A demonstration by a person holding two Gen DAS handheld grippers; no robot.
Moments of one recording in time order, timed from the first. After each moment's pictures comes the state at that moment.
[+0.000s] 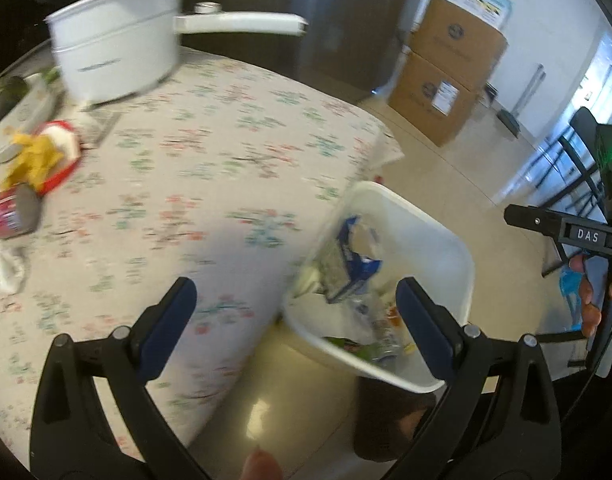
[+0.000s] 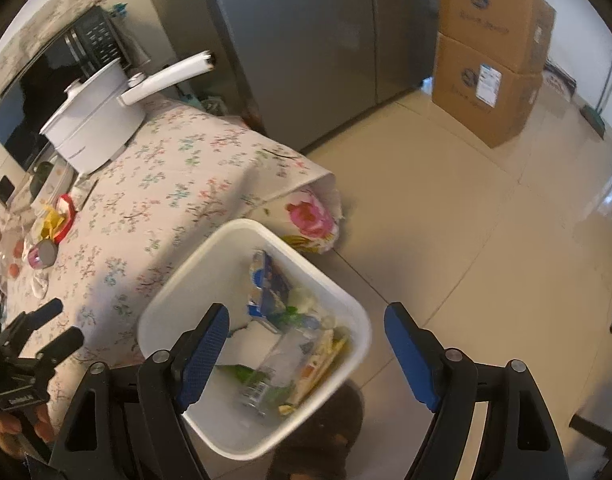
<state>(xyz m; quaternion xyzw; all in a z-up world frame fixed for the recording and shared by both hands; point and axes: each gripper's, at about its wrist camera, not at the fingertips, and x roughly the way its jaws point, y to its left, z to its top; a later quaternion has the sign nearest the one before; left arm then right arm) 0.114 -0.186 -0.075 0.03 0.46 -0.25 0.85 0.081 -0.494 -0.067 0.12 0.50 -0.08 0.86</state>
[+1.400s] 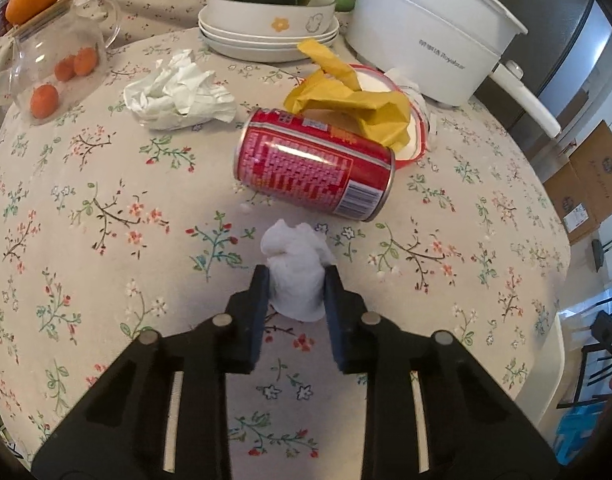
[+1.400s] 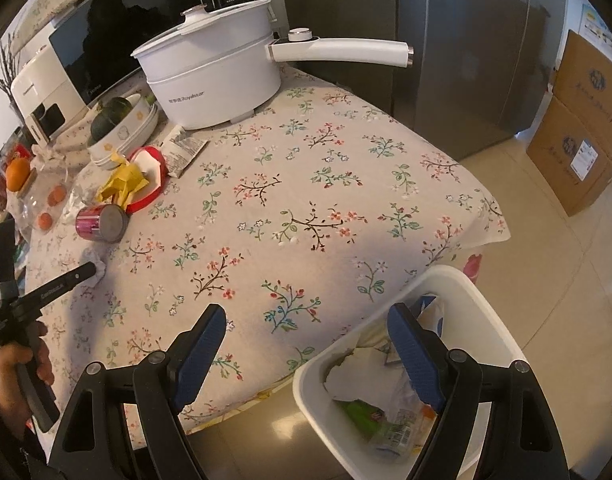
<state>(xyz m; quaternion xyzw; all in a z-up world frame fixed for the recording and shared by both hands) 0.207 0.048 -0.121 -0.11 0.50 -0.01 0.86 0.177 -0.306 -0.068 0.05 0.51 0.02 0.86</state>
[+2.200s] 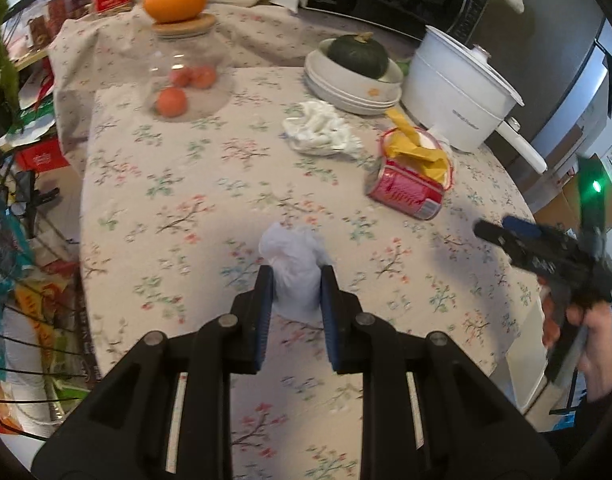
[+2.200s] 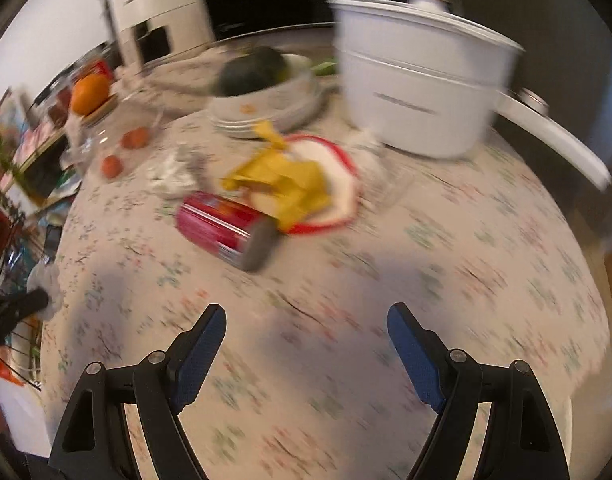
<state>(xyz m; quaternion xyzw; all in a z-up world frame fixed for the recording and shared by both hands) 0.114 0.168 -0.060 -0.13 0.47 0.02 0.87 0.252 -0.087 -0.086 -0.08 0.48 0.19 0.85</state>
